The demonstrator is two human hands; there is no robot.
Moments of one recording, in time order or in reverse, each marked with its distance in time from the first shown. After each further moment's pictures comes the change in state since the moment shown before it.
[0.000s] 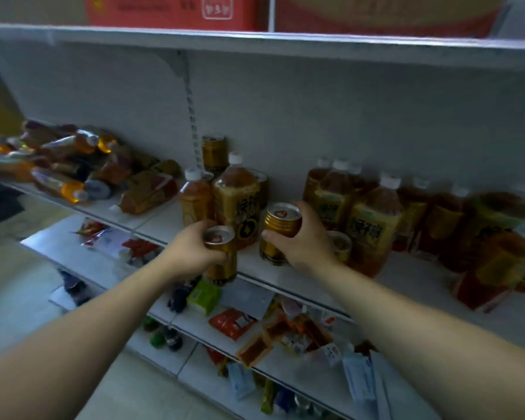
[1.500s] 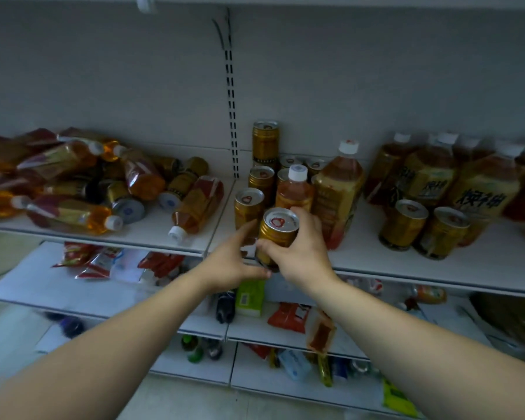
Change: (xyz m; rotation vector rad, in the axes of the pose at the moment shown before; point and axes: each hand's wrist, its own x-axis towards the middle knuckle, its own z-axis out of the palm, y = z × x) left_hand 0.091 -0.171 -0.099 -0.243 -0.436 0.396; right_hand 0.017 -0.113 0.241 -0.043 0.291 0.151
